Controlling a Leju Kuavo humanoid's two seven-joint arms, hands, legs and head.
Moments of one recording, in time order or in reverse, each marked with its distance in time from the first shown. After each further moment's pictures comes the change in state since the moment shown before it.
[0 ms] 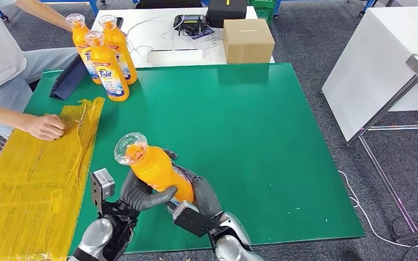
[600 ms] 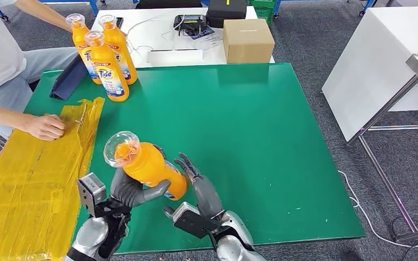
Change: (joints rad) left arm 0.001 0.015 0.038 -0.063 -0.139 0.131 -0.081; right arm 0.008 -0.016 -0.005 -0.050 0.031 -0.047 0.001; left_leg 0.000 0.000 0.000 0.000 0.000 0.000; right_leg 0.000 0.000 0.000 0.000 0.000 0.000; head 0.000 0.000
